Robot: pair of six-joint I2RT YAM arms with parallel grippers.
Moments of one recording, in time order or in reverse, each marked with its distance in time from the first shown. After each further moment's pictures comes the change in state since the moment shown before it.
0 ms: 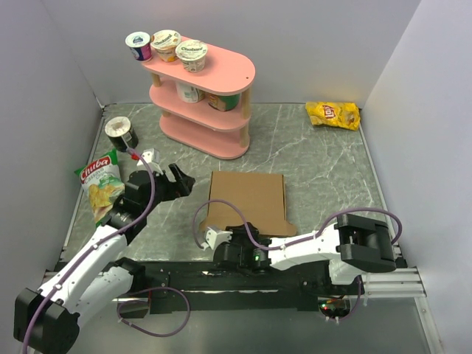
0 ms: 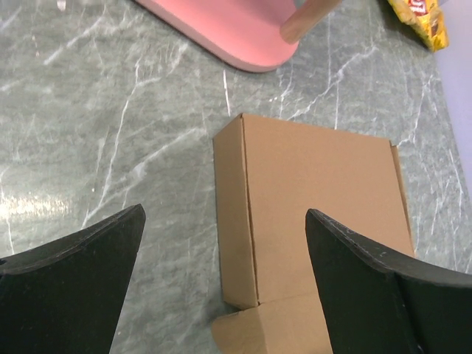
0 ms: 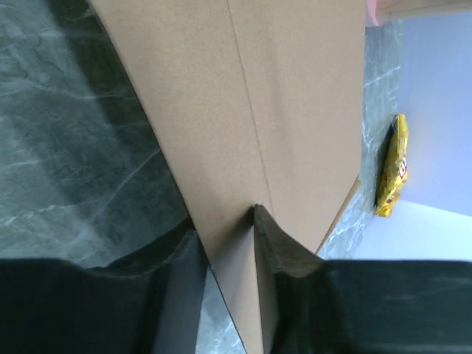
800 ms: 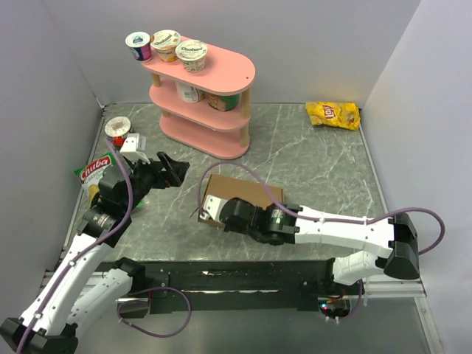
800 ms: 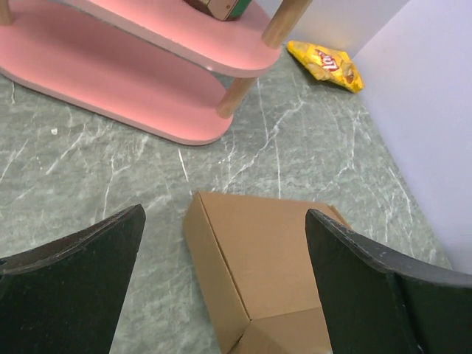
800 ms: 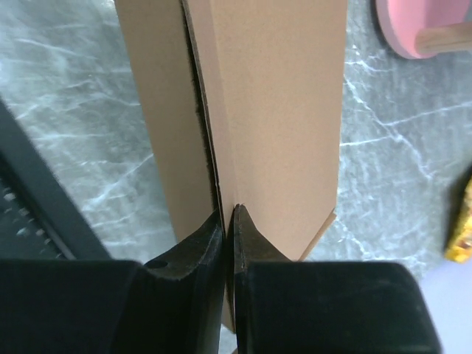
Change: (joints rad) left arm 0.009 -0.105 0.249 -0.137 0.058 0.122; right arm -0.174 -0.209 0.356 -0.448 -0.447 -0.017
